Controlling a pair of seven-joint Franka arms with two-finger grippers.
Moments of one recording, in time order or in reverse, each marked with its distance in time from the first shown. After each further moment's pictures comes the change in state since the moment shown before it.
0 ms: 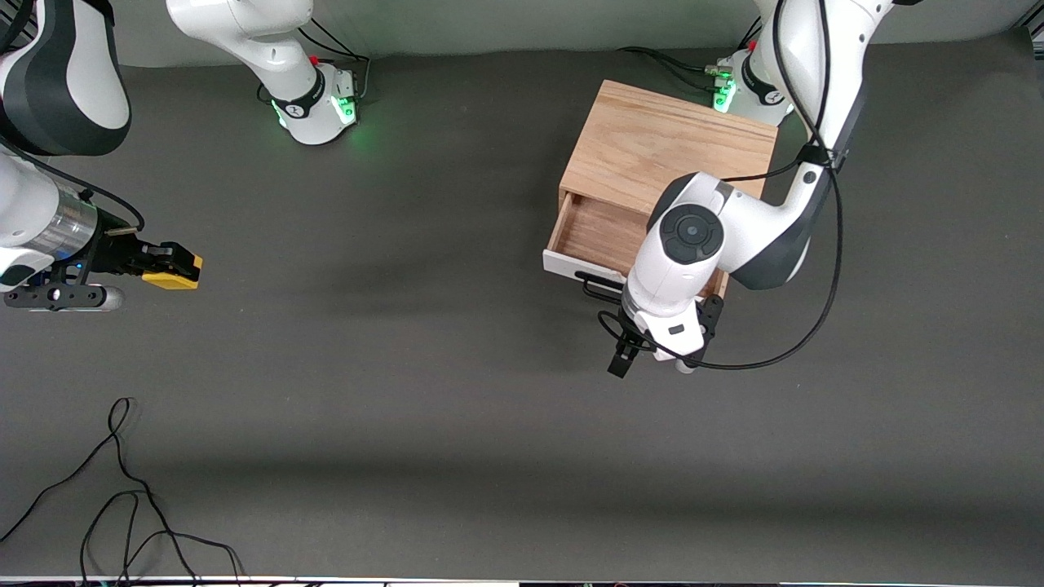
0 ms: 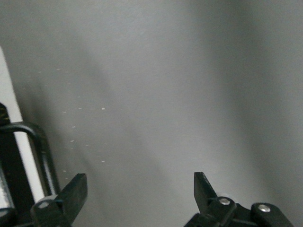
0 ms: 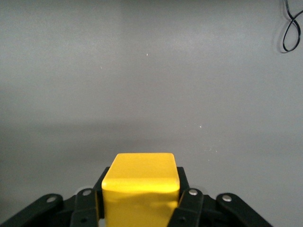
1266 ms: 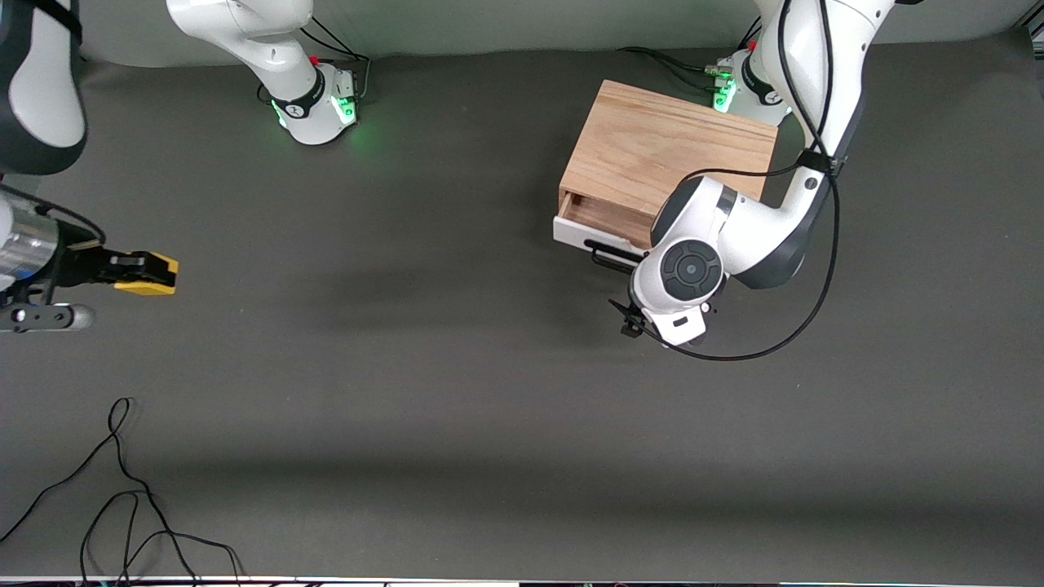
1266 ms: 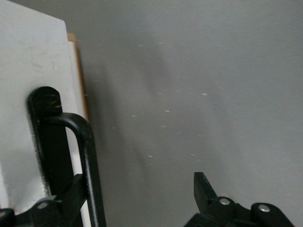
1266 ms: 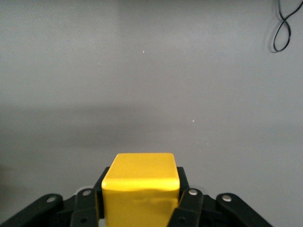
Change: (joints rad) left arm 0.005 -0.001 0.004 -0.064 -0.146 -0.269 -0.003; right arm -0.009 0.115 0.002 0.231 0.002 -0.191 -0.014
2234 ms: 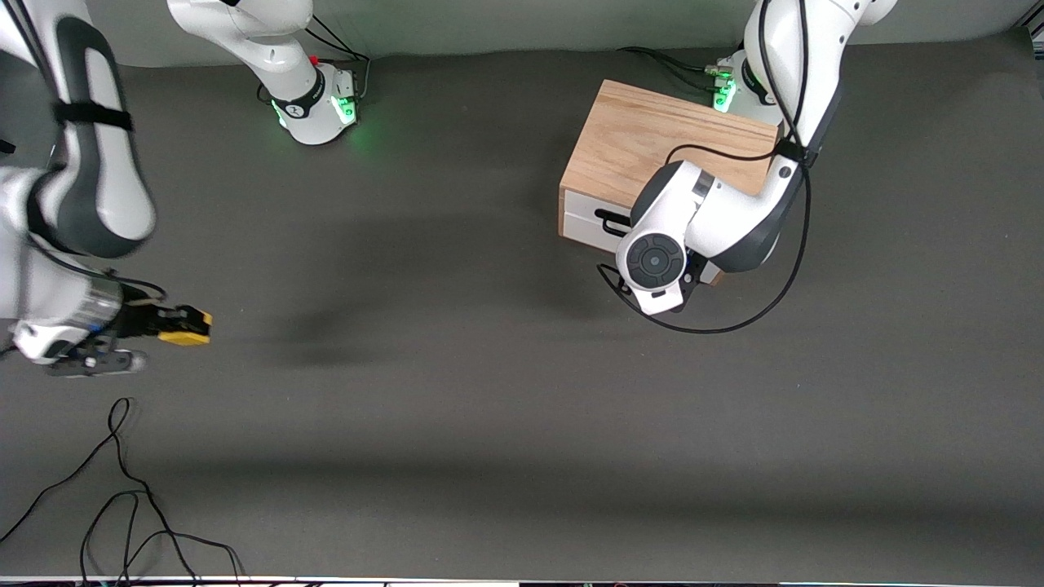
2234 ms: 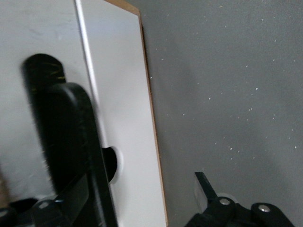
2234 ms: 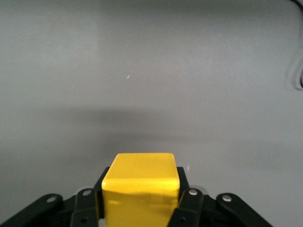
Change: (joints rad) left arm -0.049 -0.018 -0.004 -0.091 -0.031 -0.182 0.014; right arm -0.087 0.101 0.003 -0.149 0.045 0.303 -0.185
